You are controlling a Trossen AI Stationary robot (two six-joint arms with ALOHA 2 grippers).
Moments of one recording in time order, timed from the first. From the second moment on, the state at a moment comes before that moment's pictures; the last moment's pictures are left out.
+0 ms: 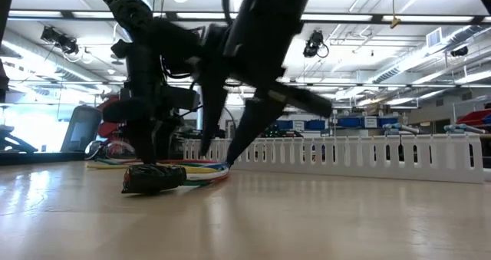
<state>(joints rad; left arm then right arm) 0.20 1.68 0.84 -0.56 0.03 0.23 0.33 2.27 1.80 -0.72 0.27 1.48</state>
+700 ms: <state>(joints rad) 0.18 1.68 0.84 -0.58 0.07 0.20 0.34 2.30 1.85 -1.08 0.10 1.28</state>
